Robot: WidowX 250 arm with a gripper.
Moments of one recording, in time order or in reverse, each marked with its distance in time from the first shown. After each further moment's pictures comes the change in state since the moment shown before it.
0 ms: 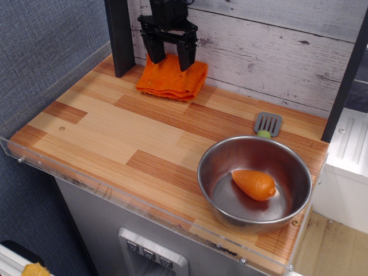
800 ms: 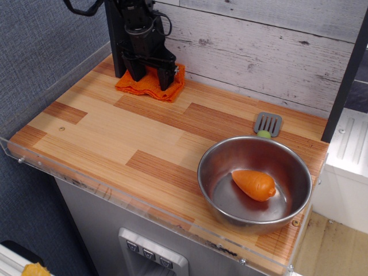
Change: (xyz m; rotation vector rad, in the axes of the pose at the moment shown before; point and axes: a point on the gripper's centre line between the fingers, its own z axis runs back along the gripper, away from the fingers) arm -0.027 0.011 -0.050 0.021 -0.053 0.047
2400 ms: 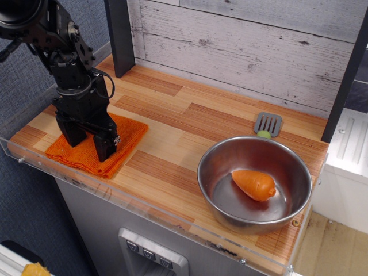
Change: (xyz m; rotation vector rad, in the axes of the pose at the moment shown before) arm -0.158 0.008 0.033 0.075 0.134 -0.002
